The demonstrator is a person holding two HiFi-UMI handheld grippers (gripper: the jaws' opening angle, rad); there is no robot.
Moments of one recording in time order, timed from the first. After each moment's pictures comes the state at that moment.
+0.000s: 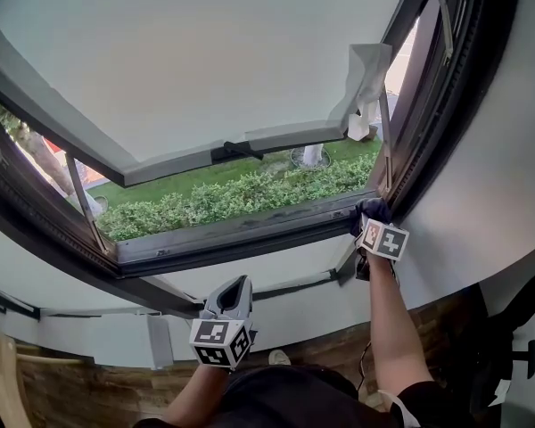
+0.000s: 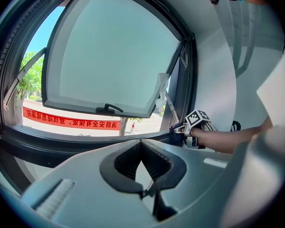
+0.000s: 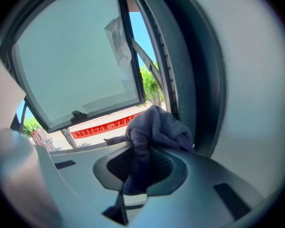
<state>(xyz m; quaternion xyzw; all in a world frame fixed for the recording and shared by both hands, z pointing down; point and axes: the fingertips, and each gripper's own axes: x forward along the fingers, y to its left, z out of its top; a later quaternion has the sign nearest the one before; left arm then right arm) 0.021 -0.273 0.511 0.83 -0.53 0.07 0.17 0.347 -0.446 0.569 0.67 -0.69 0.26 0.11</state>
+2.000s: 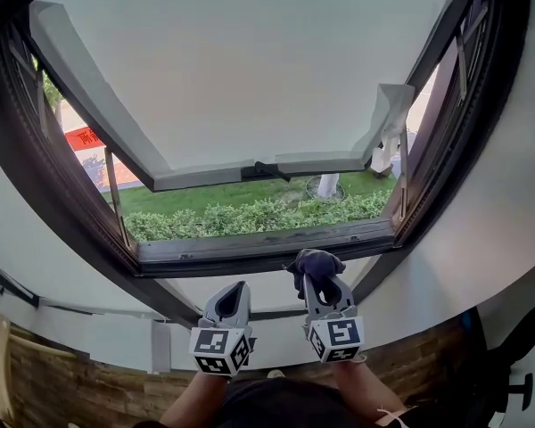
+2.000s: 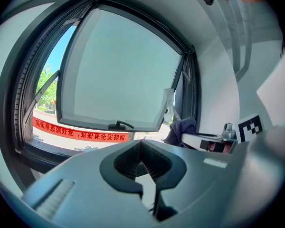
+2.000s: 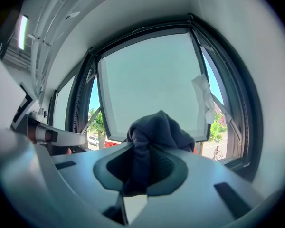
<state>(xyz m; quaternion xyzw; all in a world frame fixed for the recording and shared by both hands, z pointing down) -0.024 -0.256 0.466 0.80 -0.59 0.02 0.11 0.115 -0.289 0.455 0.50 -0.87 0.01 0.01</state>
